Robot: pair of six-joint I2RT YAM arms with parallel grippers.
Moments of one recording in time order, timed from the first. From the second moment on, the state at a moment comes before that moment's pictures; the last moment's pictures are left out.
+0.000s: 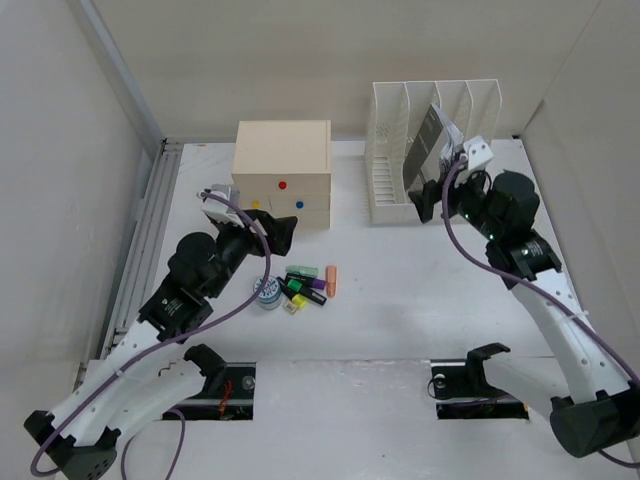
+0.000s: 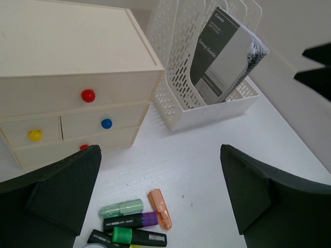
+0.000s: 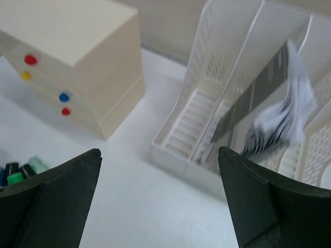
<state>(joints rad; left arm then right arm) -0.67 0.69 0.79 -0.11 -0.17 -0.36 0.28 1.01 1.10 -0.18 -0.23 -0.10</state>
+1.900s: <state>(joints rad) -0.43 1.28 1.03 -0.14 -0.13 -0.38 0.20 0.92 0.92 -0.33 -0.48 -0.11</state>
